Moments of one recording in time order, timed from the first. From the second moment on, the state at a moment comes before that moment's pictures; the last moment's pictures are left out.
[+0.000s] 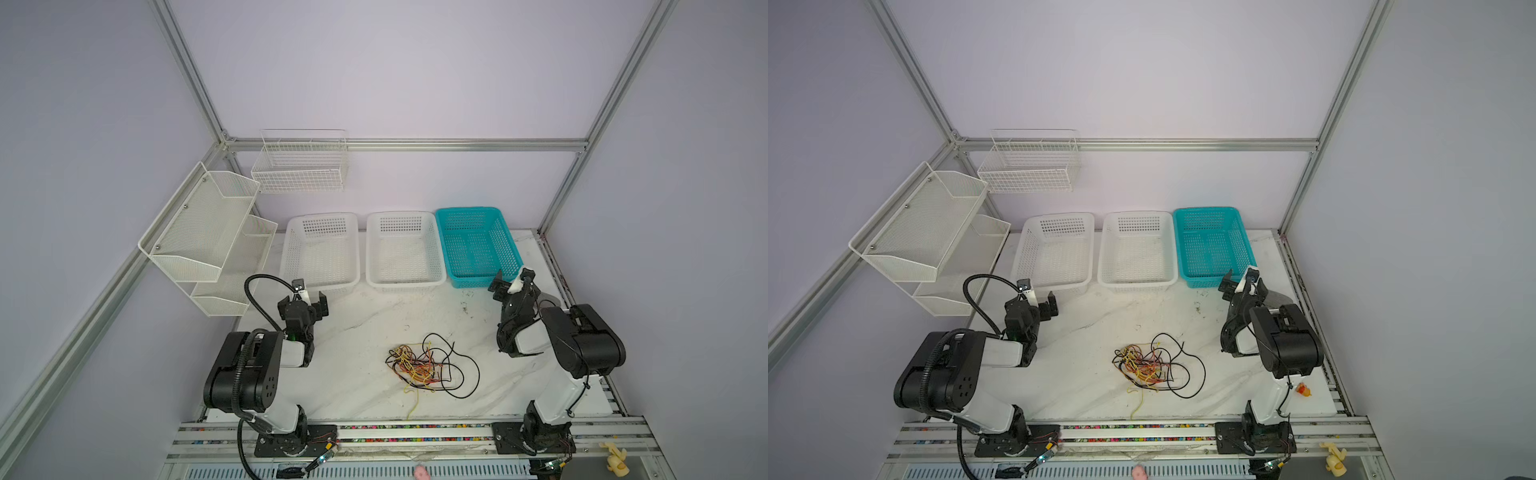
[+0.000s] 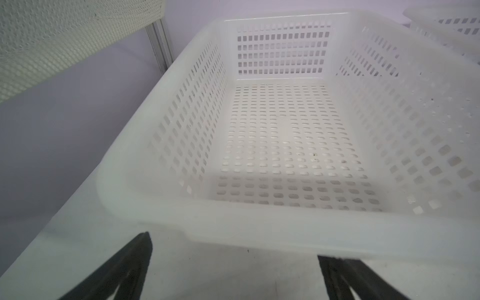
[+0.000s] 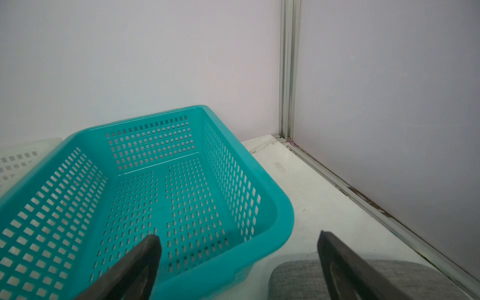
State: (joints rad) left arm 0.00 1.57 0.36 0.90 -0.25 0.00; right arm 0.12 1.79 0.44 1.32 0.43 0.12
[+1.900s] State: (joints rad) left arm -0.05 0.95 0.56 0.32 0.13 -0.69; right arm 0.25 0.88 0.56 0.54 0.17 0.63
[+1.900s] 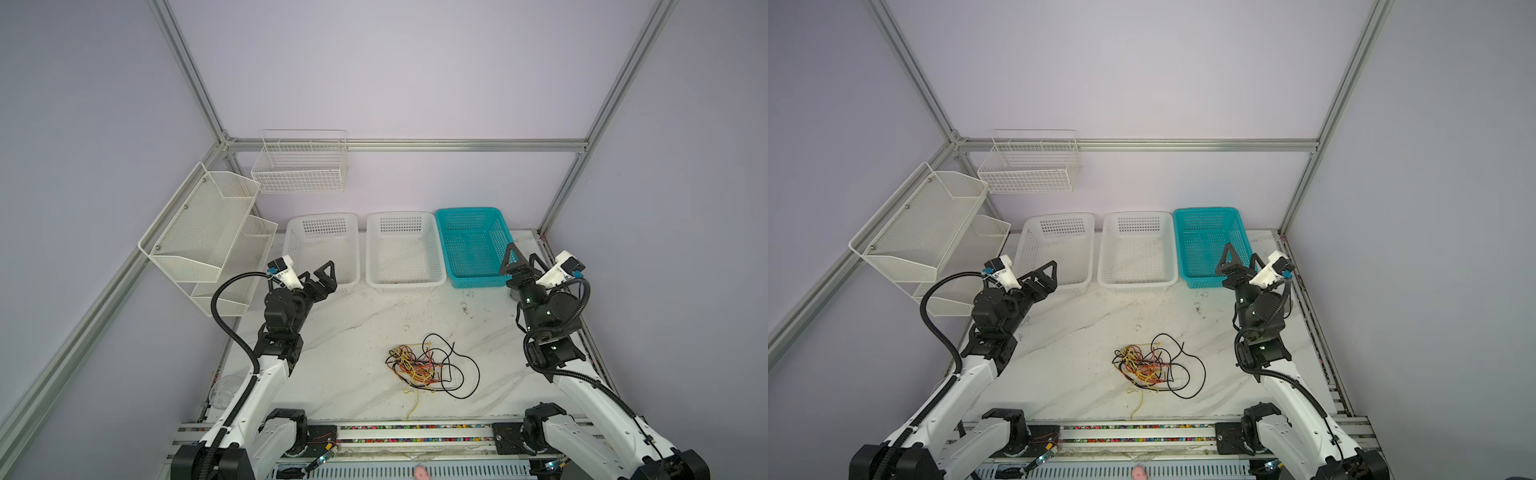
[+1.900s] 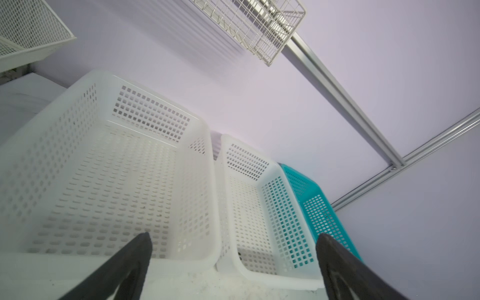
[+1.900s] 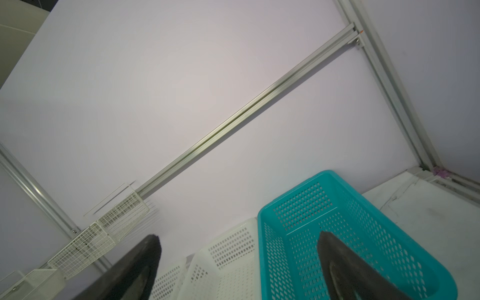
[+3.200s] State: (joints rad) left arm -0.40 0.86 0.56 -0.24 0.26 -0.76; right arm 0.66 0.72 0.57 -0.42 -0.21 0.70
